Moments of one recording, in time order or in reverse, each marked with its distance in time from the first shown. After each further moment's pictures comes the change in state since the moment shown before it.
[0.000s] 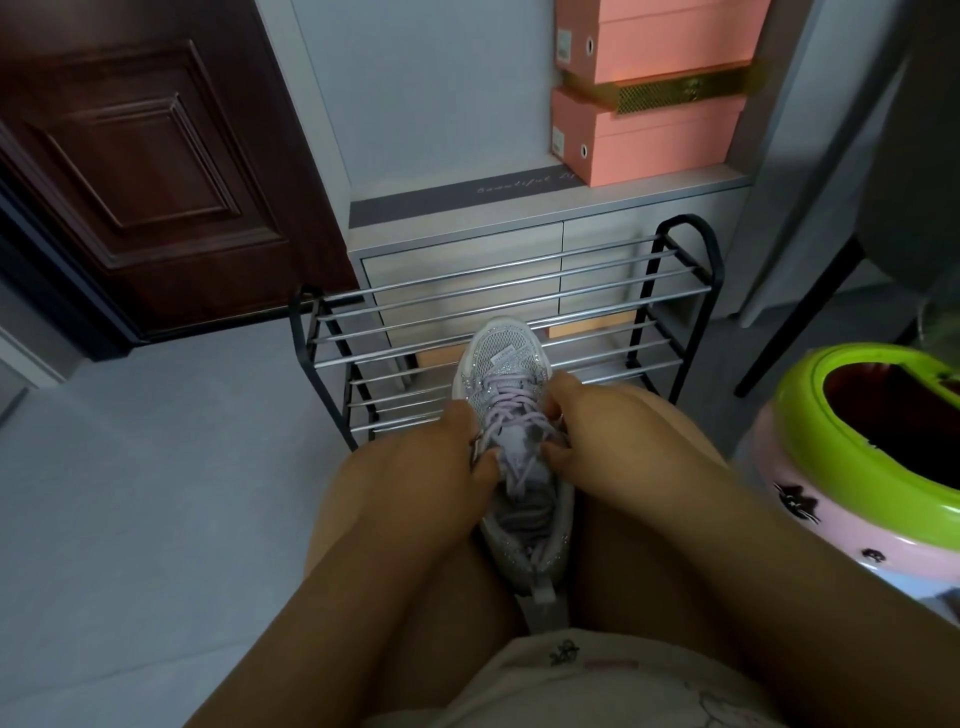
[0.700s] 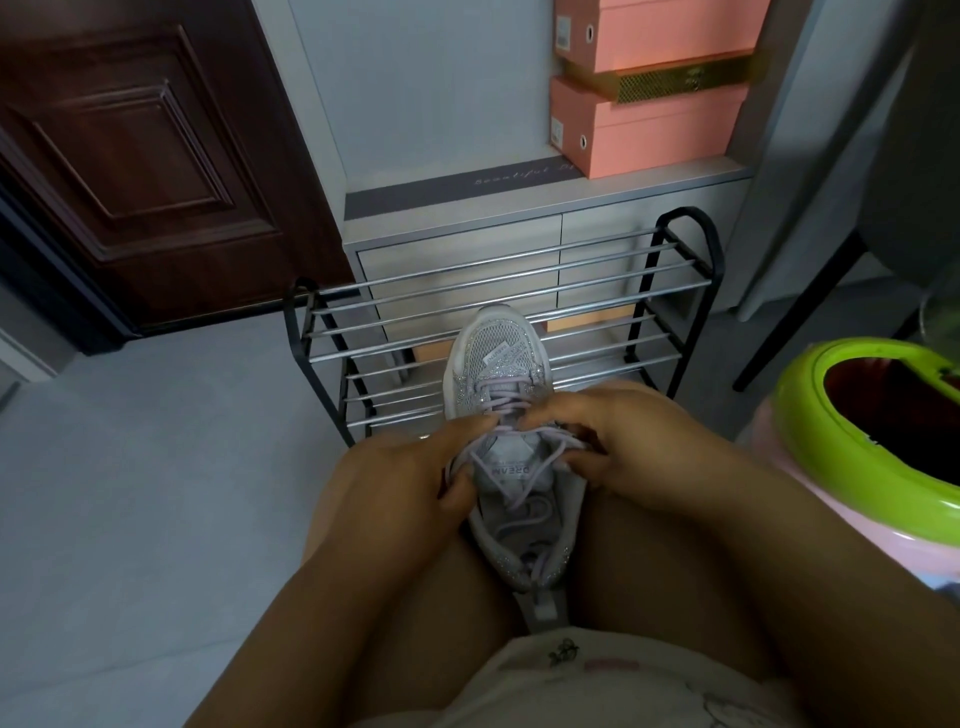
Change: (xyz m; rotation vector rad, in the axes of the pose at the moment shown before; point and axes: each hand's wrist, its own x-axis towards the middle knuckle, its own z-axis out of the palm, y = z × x) left_hand -0.013 -0.020 0.005 -0.199 0.102 0.173; right_hand -0.002 0.031 0.007 0.098 -0.029 -0.181
